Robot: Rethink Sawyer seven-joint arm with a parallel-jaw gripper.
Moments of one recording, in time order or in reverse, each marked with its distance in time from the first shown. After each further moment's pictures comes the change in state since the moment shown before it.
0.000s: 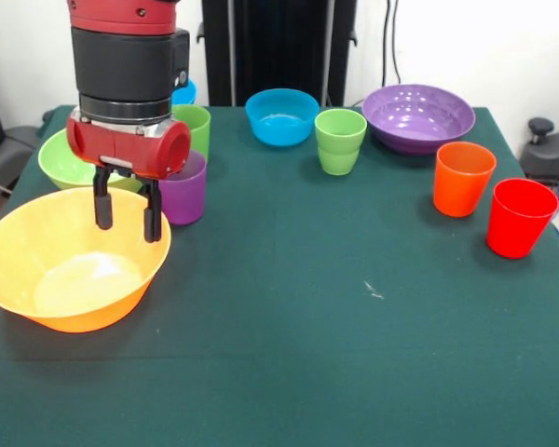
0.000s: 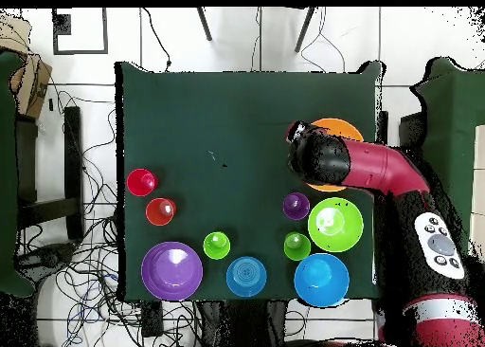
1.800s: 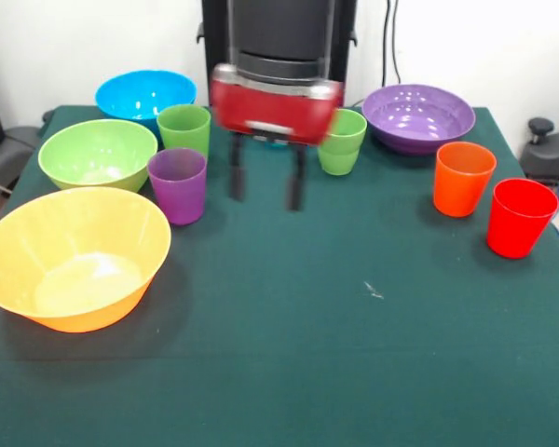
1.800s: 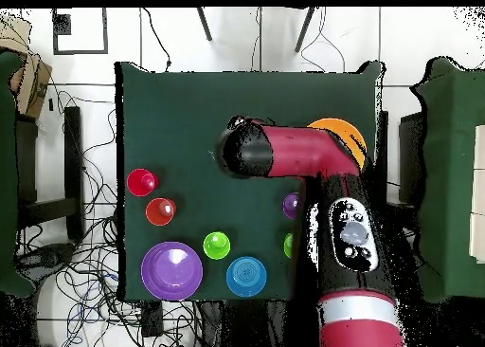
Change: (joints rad) arm 0.301 -0.068 -0.129 -0.007 0.093 0.062 0.023
